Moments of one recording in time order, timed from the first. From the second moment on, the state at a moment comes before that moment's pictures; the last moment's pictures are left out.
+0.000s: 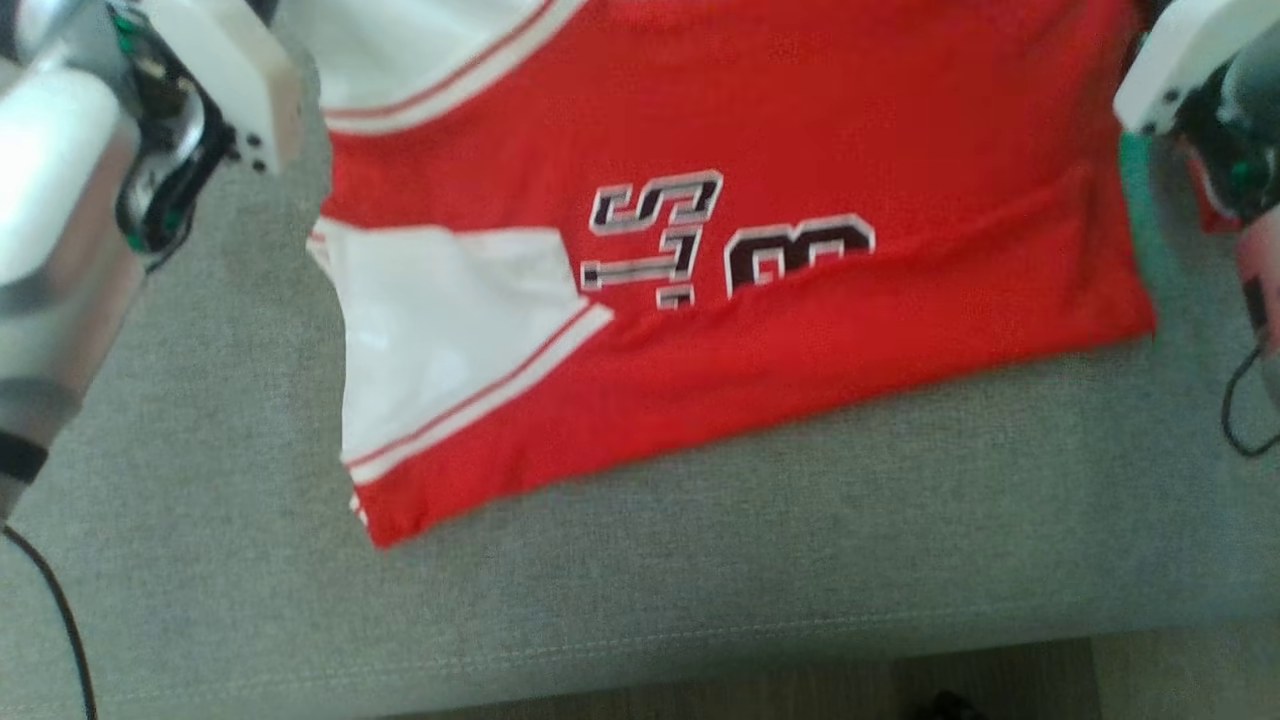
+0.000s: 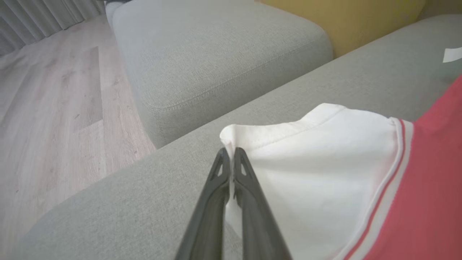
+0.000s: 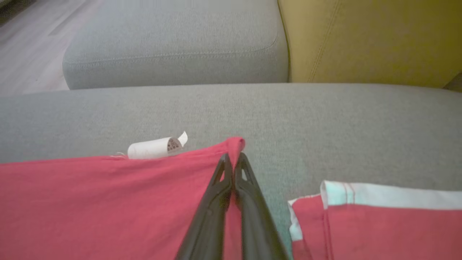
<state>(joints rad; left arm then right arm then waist) -1.16 0.51 -0.98 0.64 -0.72 -0.03 -0.03 -1.01 -0.36 0.33 0.80 0.51 0.12 0.29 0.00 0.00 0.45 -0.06</state>
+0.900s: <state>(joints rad) -1.13 0.44 -1.01 0.76 -0.65 -0.06 -0.24 -1.04 -0.38 0.45 0.99 0.61 0.12 0.08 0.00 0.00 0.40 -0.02</state>
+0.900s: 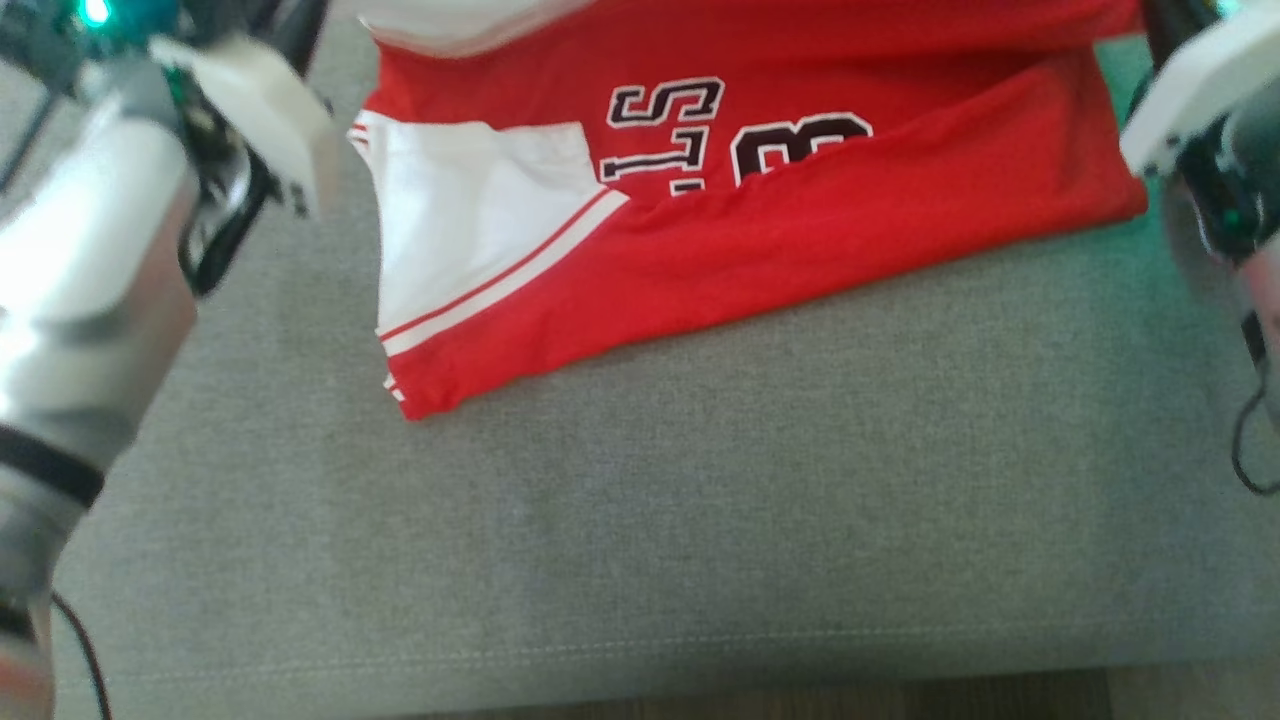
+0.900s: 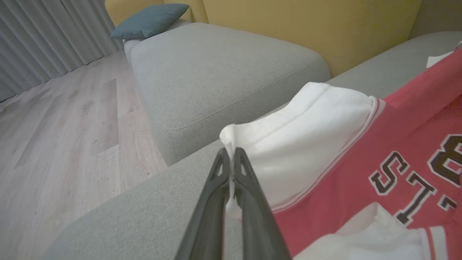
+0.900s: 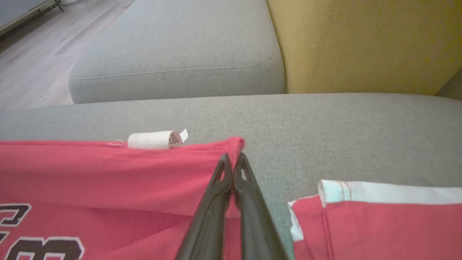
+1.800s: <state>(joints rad) -0.80 0.63 -1.16 0.17 -0.66 0.08 -0.01 -0.83 -0.58 0.68 0.80 0.81 0.12 0.35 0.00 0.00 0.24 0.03</state>
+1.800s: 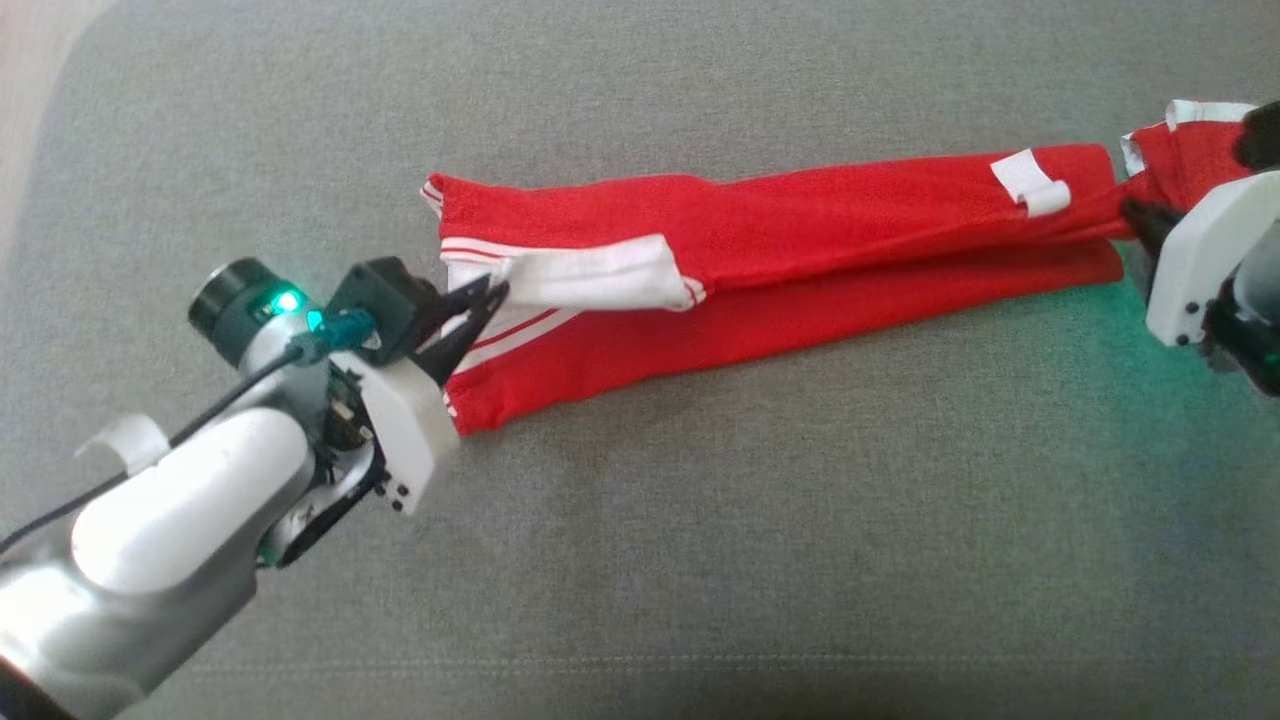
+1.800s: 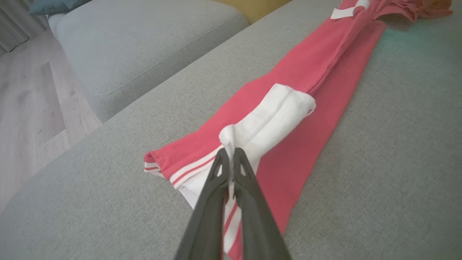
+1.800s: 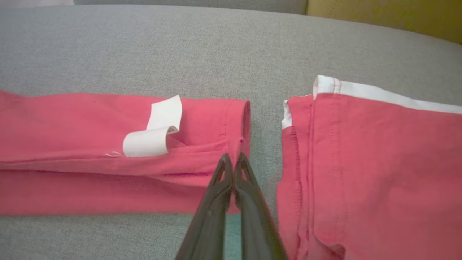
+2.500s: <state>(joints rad) -0.70 0.54 -0.96 0.23 -0.82 0.27 -0.22 -0.81 -0.55 0.58 0.76 0.80 0.12 0.10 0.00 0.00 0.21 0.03</state>
